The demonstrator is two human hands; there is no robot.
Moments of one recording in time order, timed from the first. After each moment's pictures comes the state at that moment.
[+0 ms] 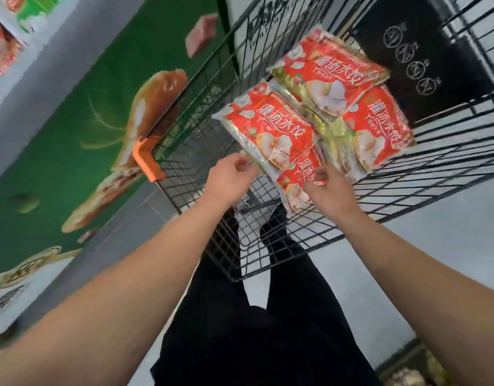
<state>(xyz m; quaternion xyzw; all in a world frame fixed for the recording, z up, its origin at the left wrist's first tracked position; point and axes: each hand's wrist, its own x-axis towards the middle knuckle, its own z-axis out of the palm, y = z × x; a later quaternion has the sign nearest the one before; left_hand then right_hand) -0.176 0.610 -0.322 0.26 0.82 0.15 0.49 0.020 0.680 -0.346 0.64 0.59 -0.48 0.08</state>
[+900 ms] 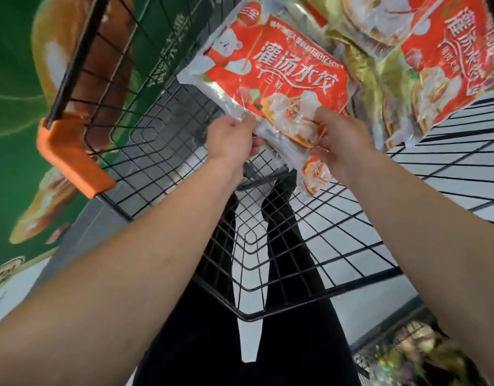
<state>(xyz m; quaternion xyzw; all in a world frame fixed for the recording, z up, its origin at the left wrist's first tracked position) -0.181 0.643 -0.484 -0.04 0.77 0.31 0.55 -0.027 0.712 -0.481 0.74 0.19 -0.63 -0.11</state>
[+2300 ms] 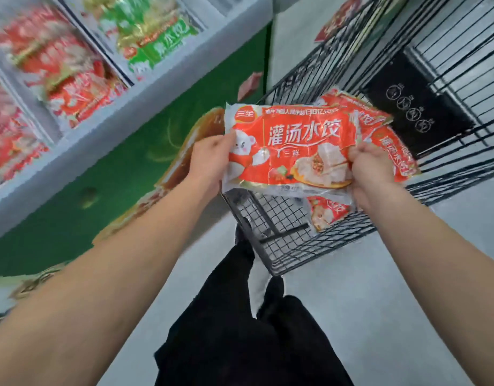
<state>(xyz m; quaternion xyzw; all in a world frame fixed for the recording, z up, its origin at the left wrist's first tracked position) -0.272 0.542 -0.264 0.07 0.75 0.46 0.46 -0.037 0.656 -0.279 0.69 0.36 -0.58 -0.25</state>
